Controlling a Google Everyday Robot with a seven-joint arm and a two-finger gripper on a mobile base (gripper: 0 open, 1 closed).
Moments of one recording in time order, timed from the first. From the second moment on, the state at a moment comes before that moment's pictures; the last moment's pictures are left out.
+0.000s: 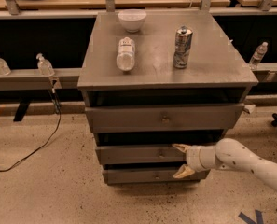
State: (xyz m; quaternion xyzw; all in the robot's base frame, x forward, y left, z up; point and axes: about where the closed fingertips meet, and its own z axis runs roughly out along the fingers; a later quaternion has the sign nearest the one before) arm 0.569 -0.178 0.463 -0.68 0.64 0.07 0.36
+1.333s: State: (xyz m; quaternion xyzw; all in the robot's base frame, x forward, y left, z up) arm 0.613 -0.191 0.414 -0.65 0.68 0.05 0.34
